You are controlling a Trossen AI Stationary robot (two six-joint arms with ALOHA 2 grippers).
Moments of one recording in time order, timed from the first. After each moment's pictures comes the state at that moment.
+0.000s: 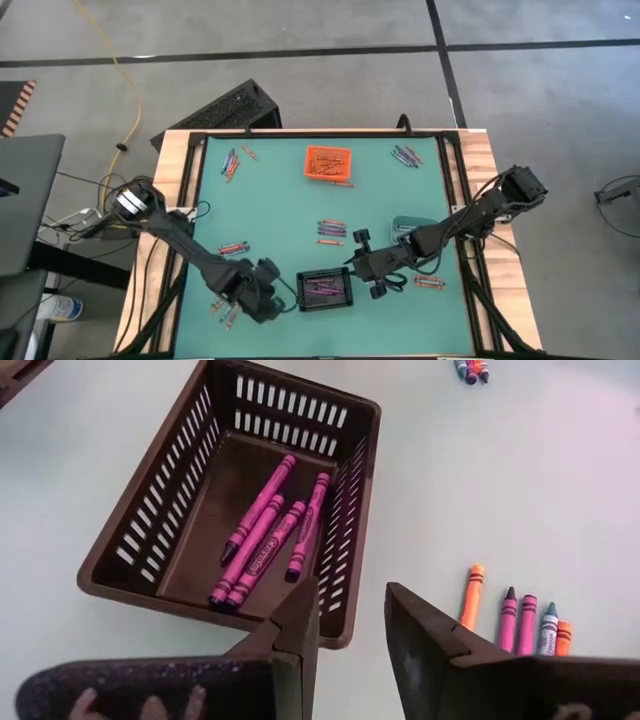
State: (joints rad) left arm -0.65 1.69 1.05 -0.54 -0.26 -1.38; right arm 0.44 1.57 0.84 0.01 0.26 -0.05
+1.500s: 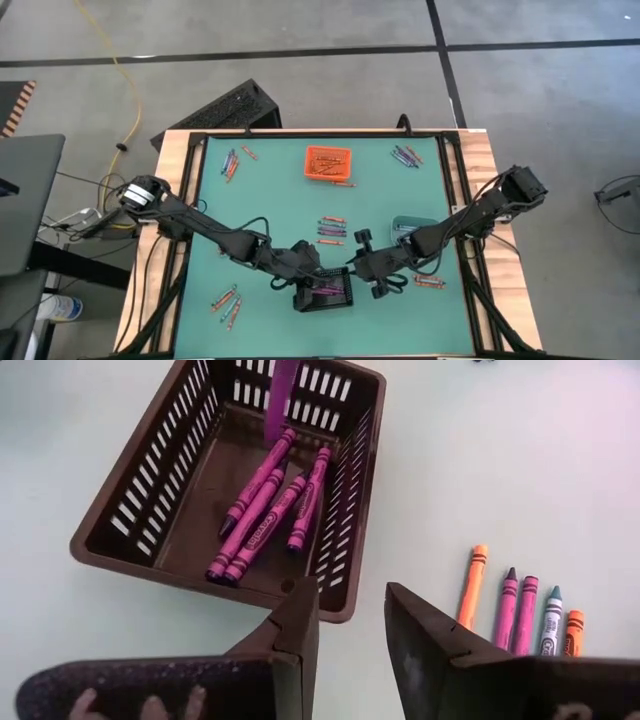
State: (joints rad) left arm -0.38 1.70 1.05 0.13 -0.10 -0.62; right arm 0.44 1.57 0.84 -0.04 0.27 -0.05
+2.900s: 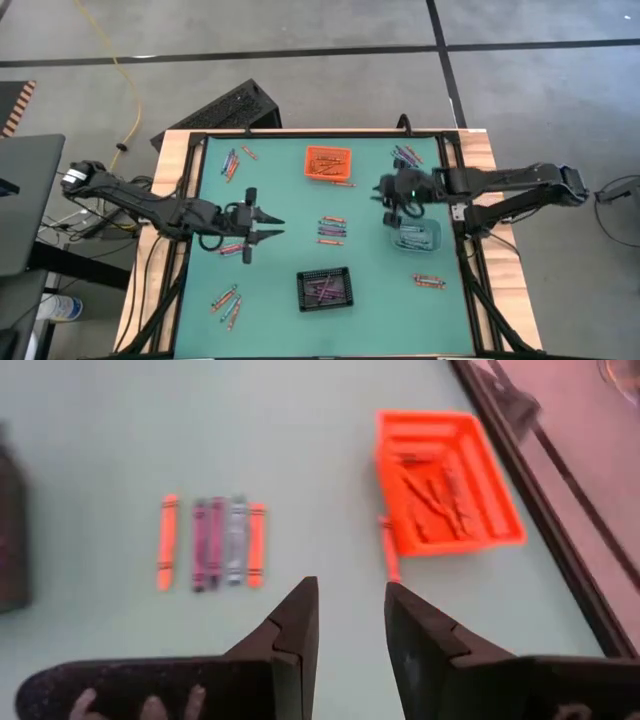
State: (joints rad) left arm -0.28 0.92 0.50 0.35 -0.32 0.01; right arm -0.06 1.11 0.91 -0.55 0.26 0.04
